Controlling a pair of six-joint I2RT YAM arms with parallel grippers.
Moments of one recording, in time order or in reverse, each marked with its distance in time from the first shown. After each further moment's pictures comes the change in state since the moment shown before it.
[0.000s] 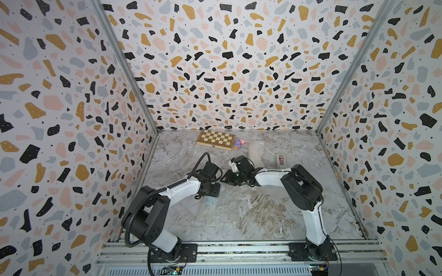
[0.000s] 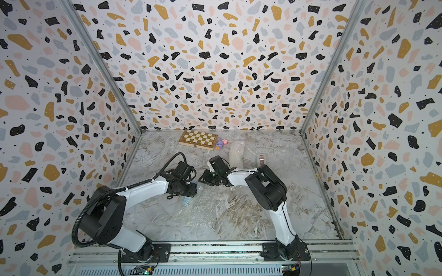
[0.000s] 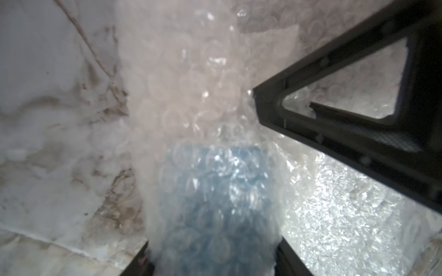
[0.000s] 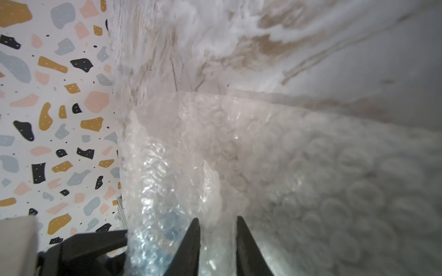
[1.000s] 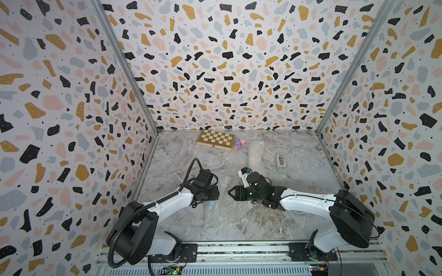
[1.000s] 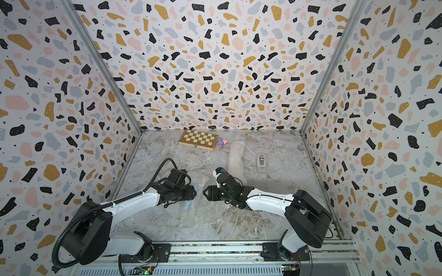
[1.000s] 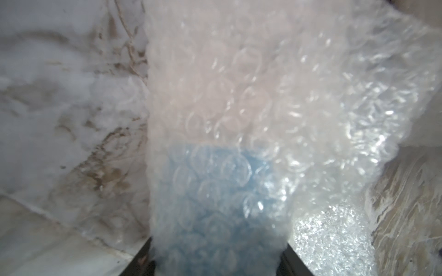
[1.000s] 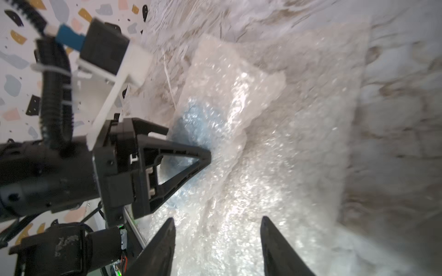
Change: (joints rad) left arm -0.022 -0.171 -0.153 0.109 0.024 -0.203; right arm 0.121 -0.608 -0.488 -0.022 0.244 -0.115
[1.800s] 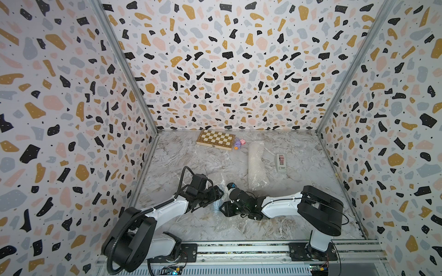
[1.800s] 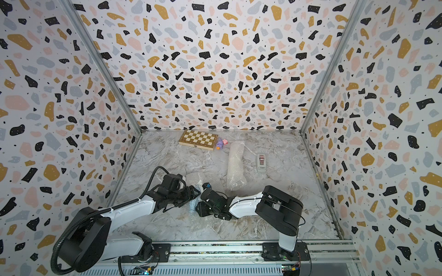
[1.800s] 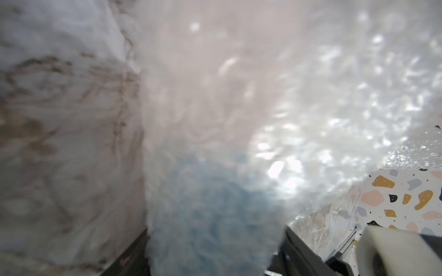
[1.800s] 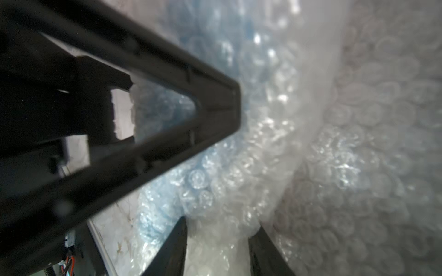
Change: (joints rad) left arm 0.059 -0.046 -0.238 0.374 0.259 -0.356; right arm 0.241 0.268 0.015 0.145 0.108 0.035
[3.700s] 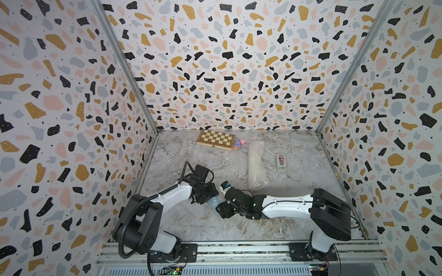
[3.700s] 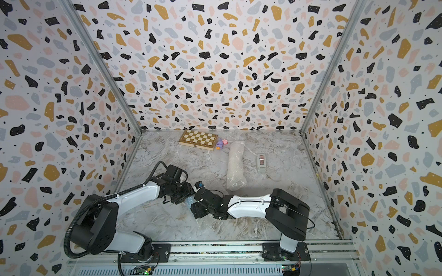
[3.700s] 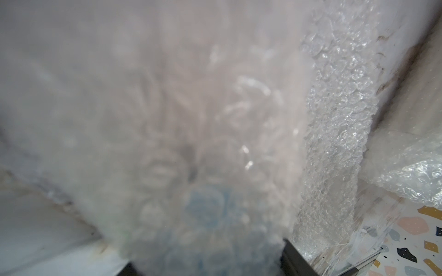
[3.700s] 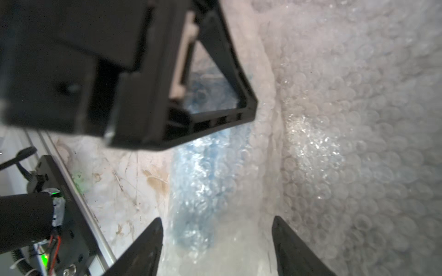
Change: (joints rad) left arm 0.056 0.121 0.264 -0.433 -0.040 0.047; right arm 0.077 -0.082 0.132 -0.256 0.155 -0.216
